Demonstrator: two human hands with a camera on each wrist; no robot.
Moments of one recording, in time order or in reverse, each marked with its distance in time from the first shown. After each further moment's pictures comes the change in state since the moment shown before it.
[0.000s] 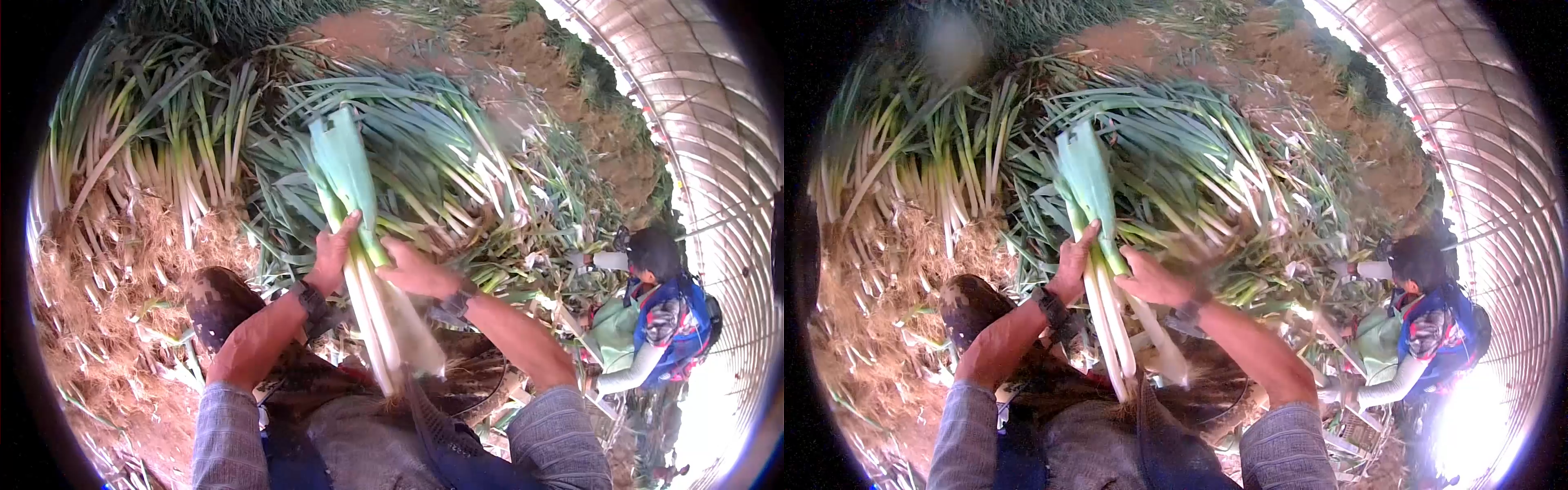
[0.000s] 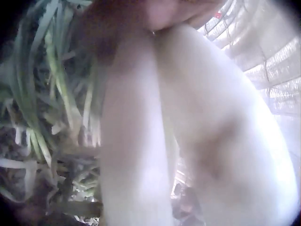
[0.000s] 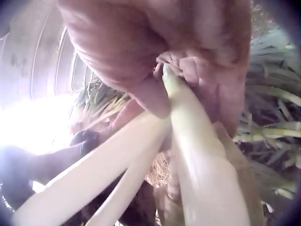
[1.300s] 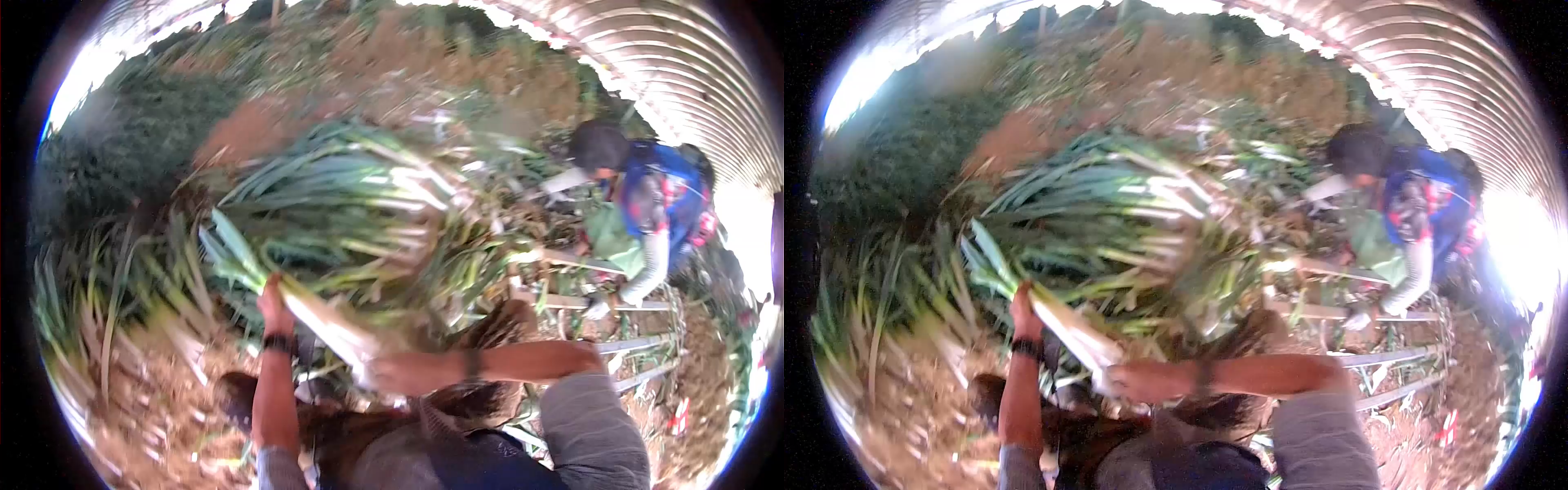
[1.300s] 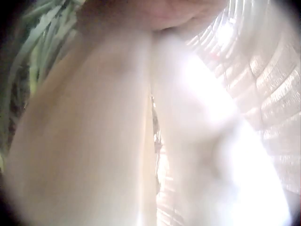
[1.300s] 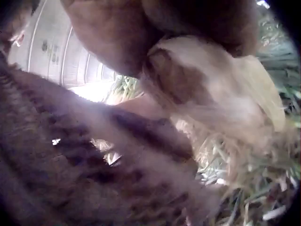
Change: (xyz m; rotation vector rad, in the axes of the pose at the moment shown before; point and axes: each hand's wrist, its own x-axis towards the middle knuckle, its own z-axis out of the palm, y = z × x) left_hand 0.058 0.040 -0.001 0.051 0.109 0.092; right_hand -0.109 -0.074 0.021 0.593 -0.198 0.169
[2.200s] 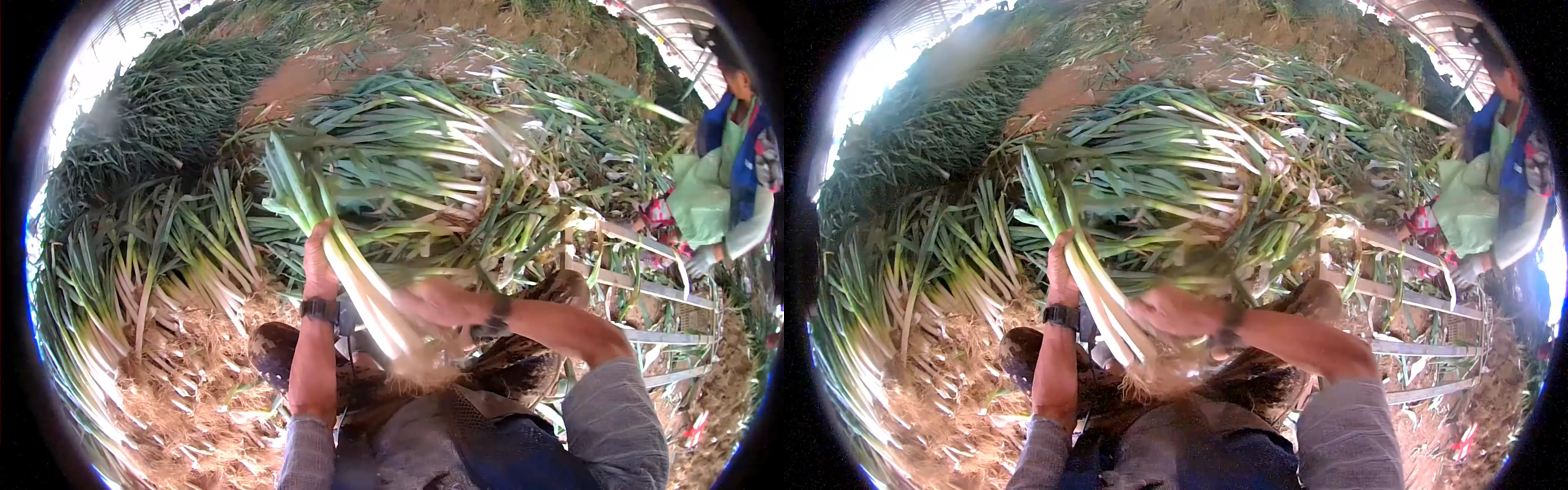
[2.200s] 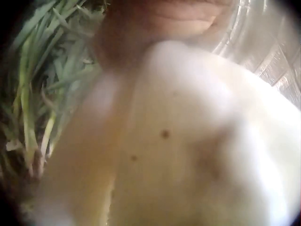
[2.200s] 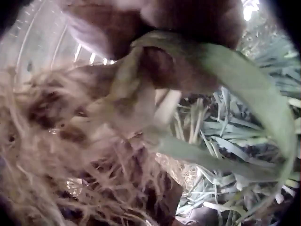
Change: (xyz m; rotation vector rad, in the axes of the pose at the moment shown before) left_hand -0.013 0.007 0.007 -0.299 -0.508 -0.151; right_hand 0.023 -0.016 -0.049 -0.125 -0.046 0.138
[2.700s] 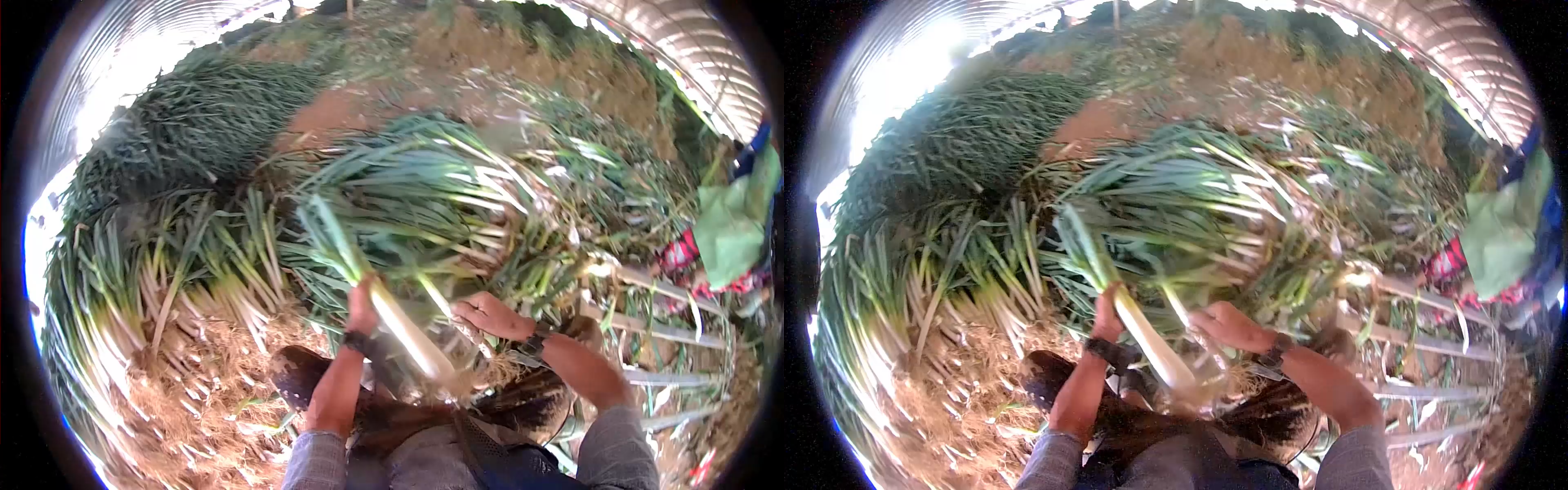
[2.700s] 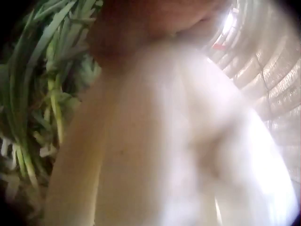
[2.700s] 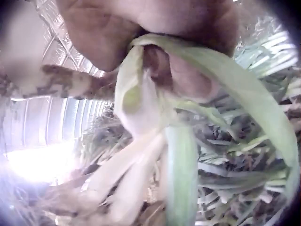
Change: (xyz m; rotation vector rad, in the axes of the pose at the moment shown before) left_hand -0.004 -0.042 -0.036 0.267 0.315 -0.043; right_hand -0.013 0.062 -0.025 0.052 0.347 -0.126
